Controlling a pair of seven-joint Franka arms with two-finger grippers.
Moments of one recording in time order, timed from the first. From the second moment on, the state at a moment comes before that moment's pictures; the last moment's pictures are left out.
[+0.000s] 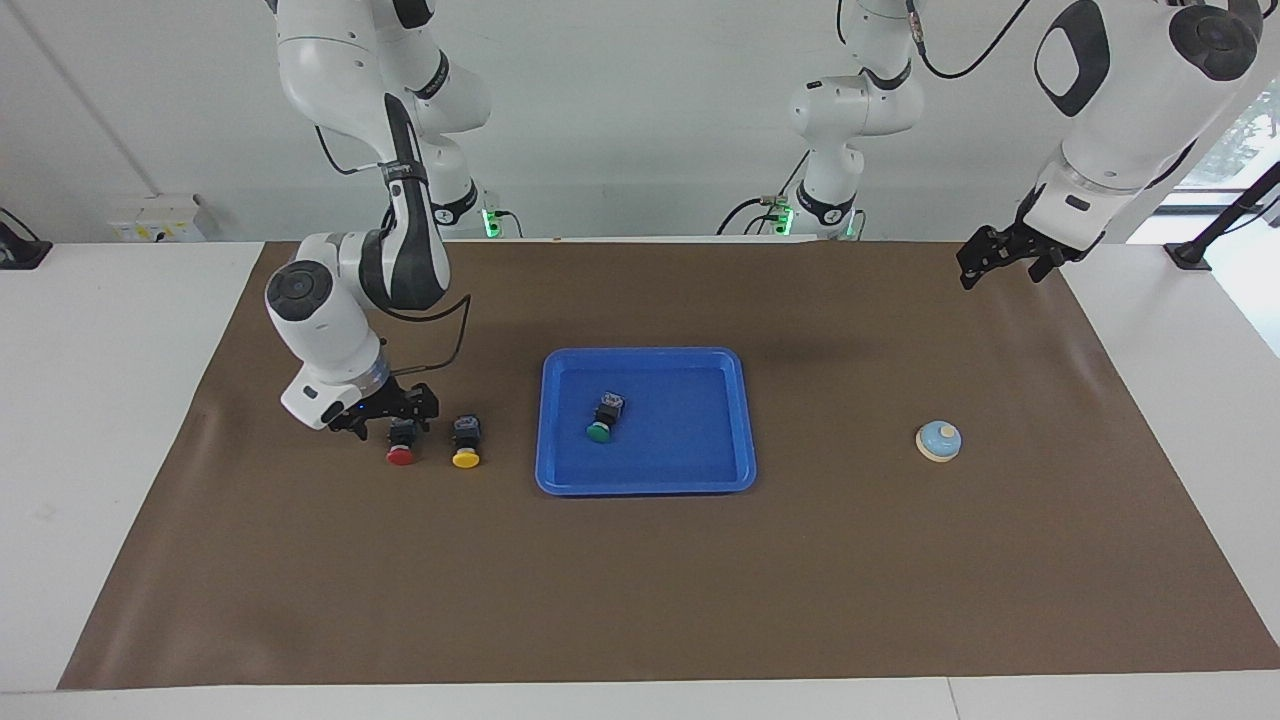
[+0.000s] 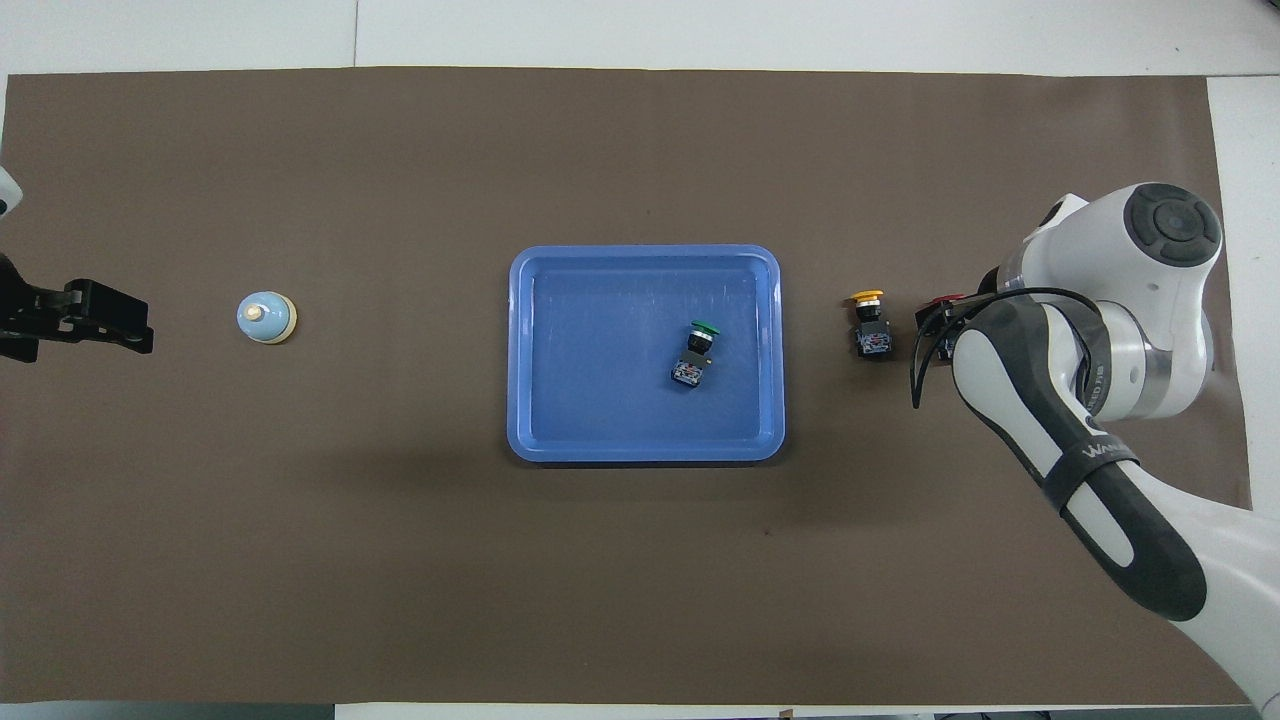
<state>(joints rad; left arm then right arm) 0.00 0.00 -0.04 -1.64 0.04 1.52 -0.04 0.09 0.27 -0.07 -2.02 0.01 2.26 -0.14</state>
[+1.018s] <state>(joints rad) 0.00 0.00 -0.04 -1.64 0.04 1.52 -0.04 0.09 0.28 -0.06 -2.08 0.01 2.38 -0.14</state>
